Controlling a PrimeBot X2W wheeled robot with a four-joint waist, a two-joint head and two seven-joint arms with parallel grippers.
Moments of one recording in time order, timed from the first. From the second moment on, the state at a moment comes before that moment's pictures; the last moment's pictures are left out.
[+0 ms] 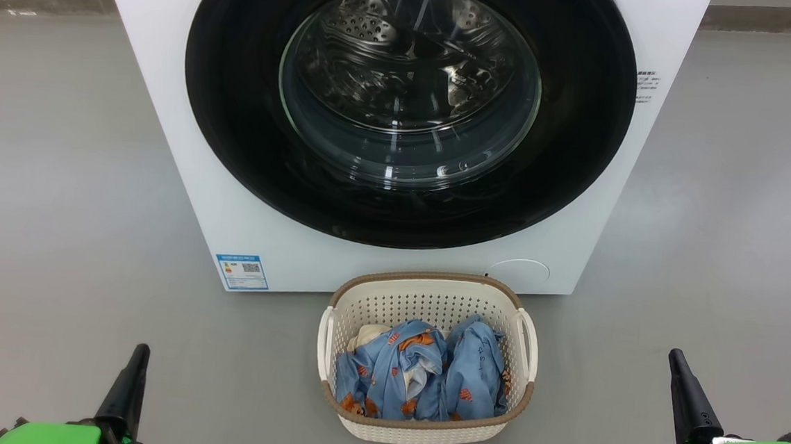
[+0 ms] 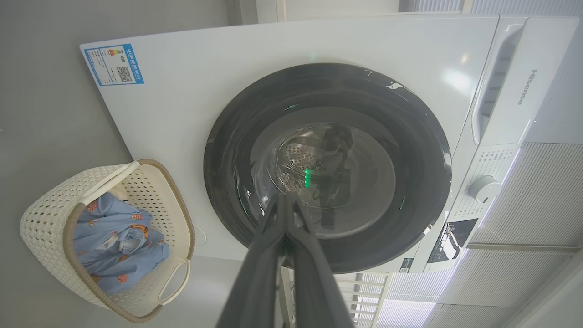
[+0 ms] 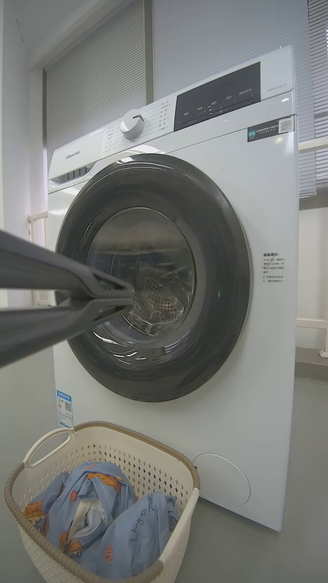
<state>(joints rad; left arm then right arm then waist) -0.06 0.04 0.08 0.26 -1.62 -0.13 0.11 -0.06 -0.05 -0.14 0.27 1.62 0.13 0.11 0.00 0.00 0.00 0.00</state>
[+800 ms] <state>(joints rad) 0.00 0.00 0.06 0.34 -1.62 -0.13 0.09 0.00 -0.03 -0.13 0.36 1.61 0.13 0.09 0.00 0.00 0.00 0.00</state>
